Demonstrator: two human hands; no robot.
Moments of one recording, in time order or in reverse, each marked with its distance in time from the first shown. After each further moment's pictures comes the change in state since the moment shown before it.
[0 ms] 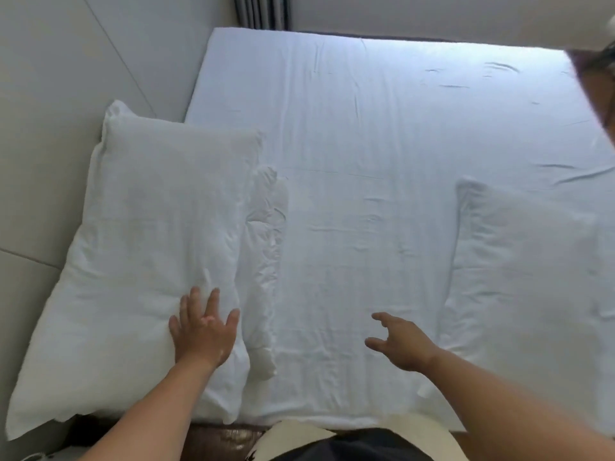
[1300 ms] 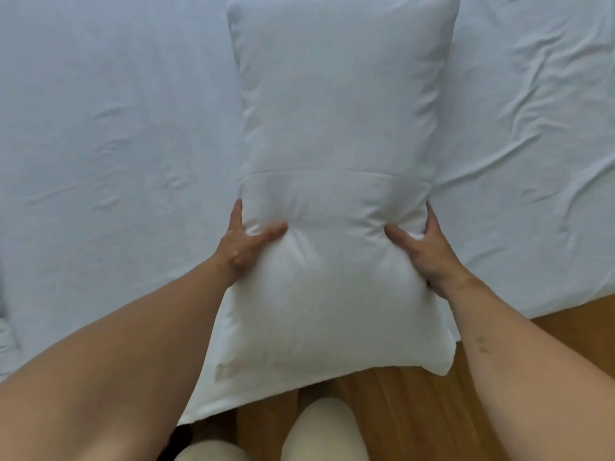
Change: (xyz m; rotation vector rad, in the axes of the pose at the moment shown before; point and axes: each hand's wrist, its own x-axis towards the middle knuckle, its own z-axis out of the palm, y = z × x) left_hand -0.066 0.624 0.316 -0.595 -0.575 0.099; right_hand 0.133 0.632 -0.077 1.184 0.360 0.205
